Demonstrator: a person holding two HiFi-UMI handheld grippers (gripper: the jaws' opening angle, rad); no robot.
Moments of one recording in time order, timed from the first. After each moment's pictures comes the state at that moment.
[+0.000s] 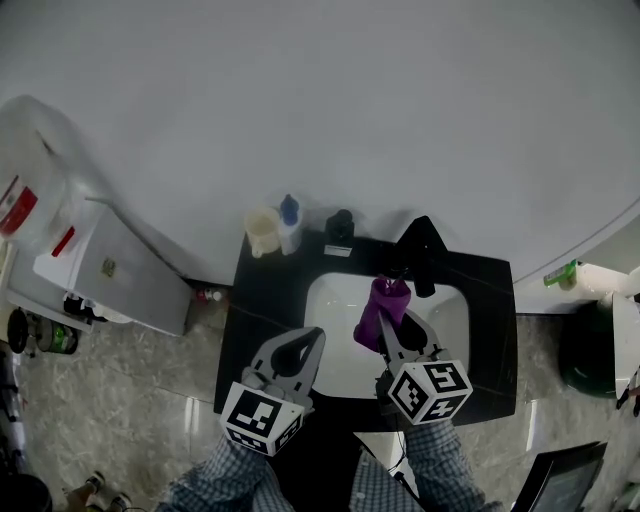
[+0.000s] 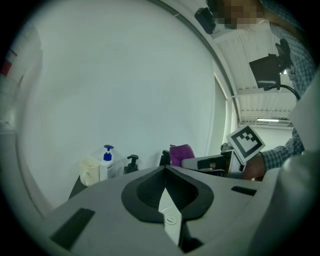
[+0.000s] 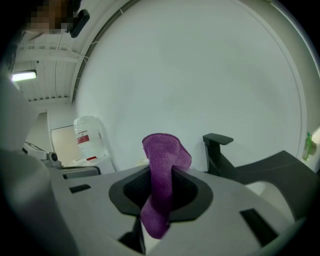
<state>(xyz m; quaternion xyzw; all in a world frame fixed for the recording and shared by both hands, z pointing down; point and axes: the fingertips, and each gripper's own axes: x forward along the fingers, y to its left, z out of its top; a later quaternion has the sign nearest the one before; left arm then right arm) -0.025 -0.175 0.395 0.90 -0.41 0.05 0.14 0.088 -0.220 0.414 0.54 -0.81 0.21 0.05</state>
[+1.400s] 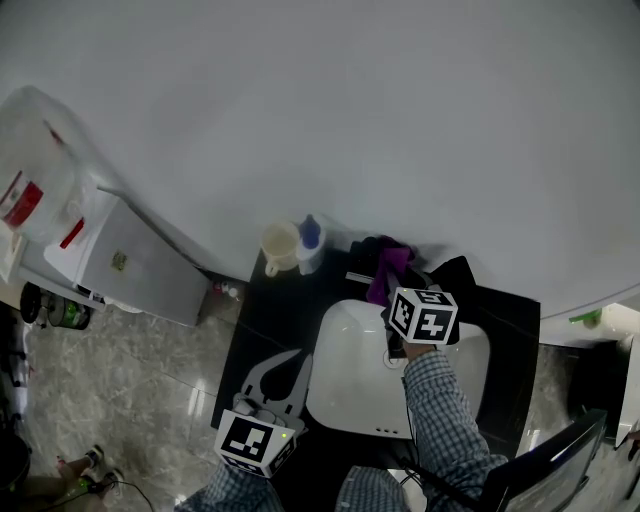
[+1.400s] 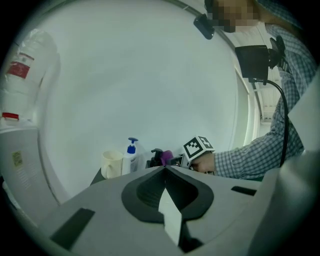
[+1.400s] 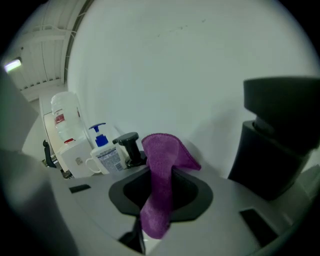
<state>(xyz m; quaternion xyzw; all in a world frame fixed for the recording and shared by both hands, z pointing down) -0.060 -0.224 0.429 0.84 -0.51 0.07 0.17 0.083 -0.422 0.523 0.52 -0.80 0.24 0.16</state>
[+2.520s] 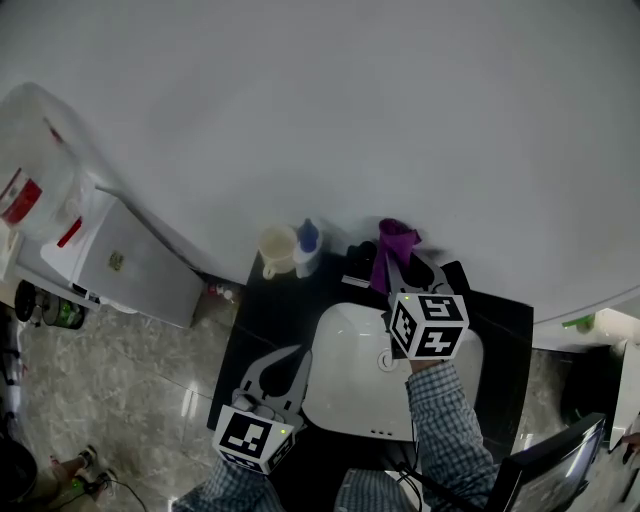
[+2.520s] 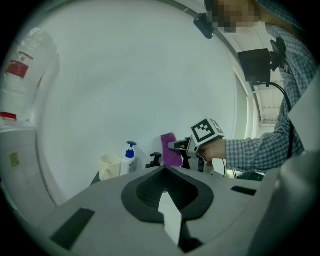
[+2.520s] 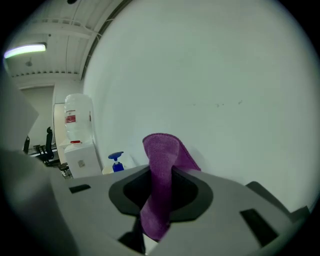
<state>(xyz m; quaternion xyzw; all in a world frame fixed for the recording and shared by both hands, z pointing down) -0.057 -0.231 0.420 0.85 -0.51 0.05 0.16 0.067 -0.418 0.422 0.52 -0.83 0.12 0.14</state>
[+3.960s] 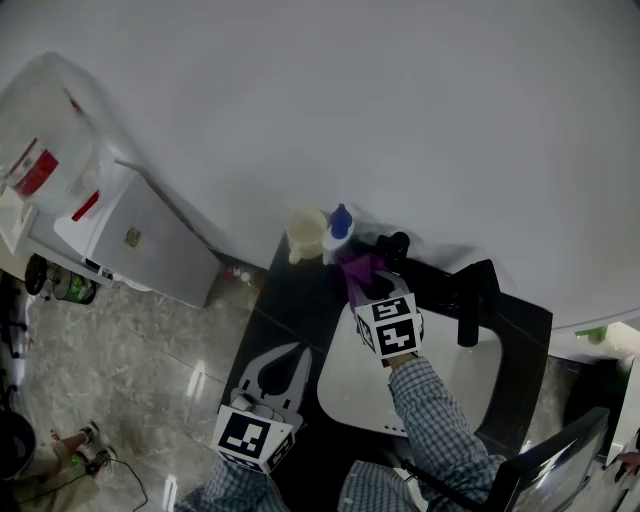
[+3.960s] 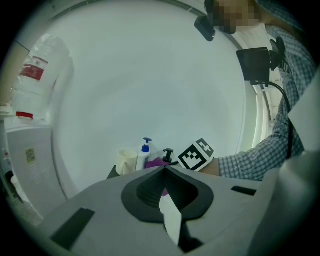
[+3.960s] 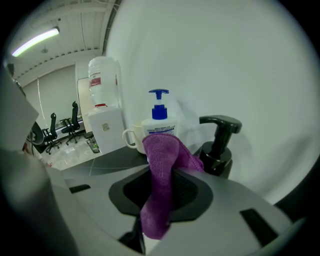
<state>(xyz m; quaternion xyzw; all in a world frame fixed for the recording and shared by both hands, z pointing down) -0.097 -0.214 0.434 0.81 -0.55 0.06 0.18 -0.033 -0.374 0.545 0.38 -0.87 0.14 0.29</state>
